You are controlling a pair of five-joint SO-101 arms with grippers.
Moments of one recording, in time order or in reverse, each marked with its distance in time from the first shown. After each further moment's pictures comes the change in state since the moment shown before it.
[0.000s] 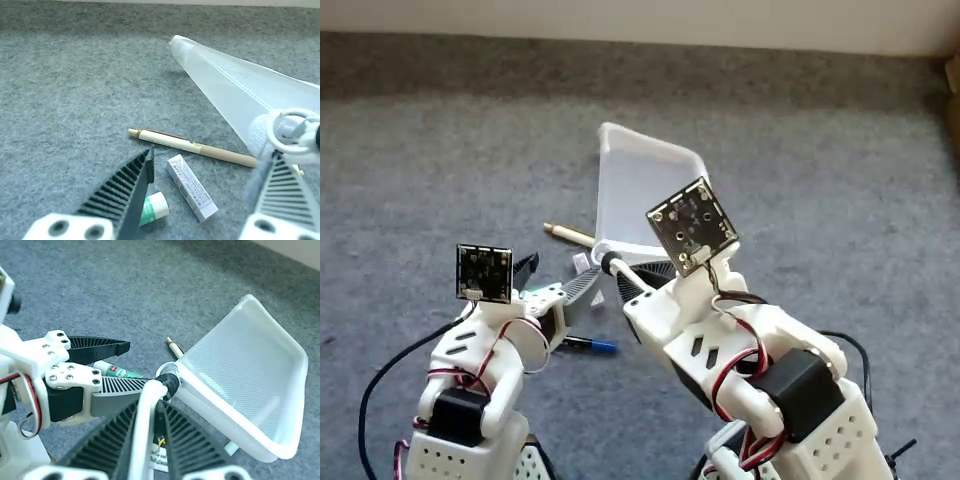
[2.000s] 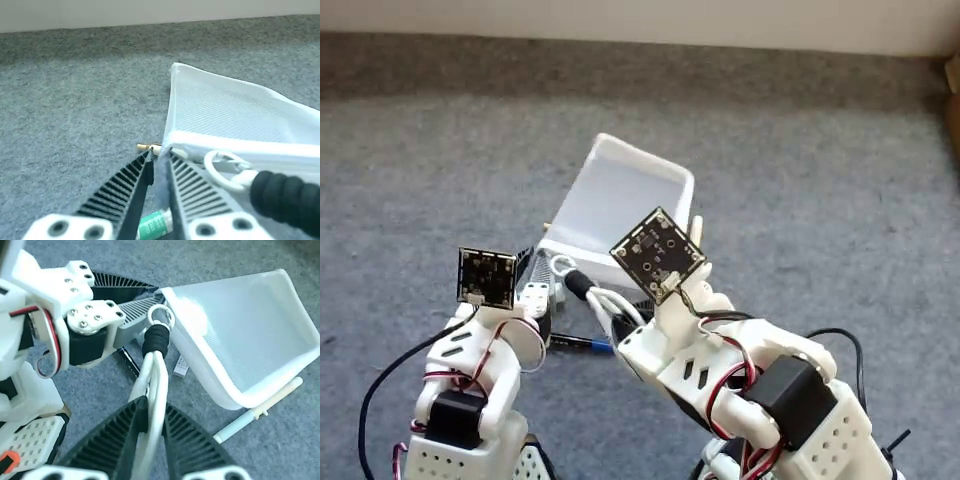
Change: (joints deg) left arm -3.3 -0.4 -0.7 -1.1 -5.8; right arm -6.4 0.0 0.0 9.2 3.0
